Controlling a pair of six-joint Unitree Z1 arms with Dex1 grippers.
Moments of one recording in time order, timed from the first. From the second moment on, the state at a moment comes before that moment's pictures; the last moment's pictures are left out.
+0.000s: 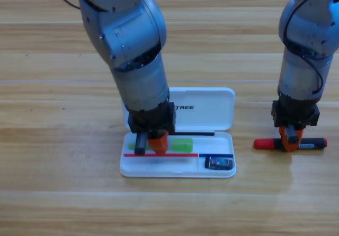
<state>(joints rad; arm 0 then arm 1) -0.91 2.10 -1.58 0.85 0.04 0.68 0.67 2.20 -1.58 1.01 -0.06 -0.92</state>
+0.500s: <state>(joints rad) -0.91 2.14 -1.58 0.85 0.03 0.68 0.67 2.10 -1.58 1.08 -0.06 -0.91</state>
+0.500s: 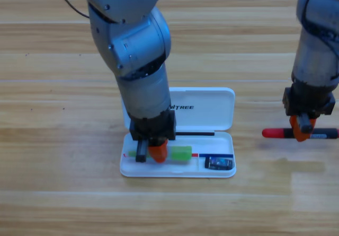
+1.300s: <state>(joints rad) -0.91 2.15 -1.58 0.85 0.03 0.65 0.71 2.08 -1.65 1.15 -0.06 -0.85</state>
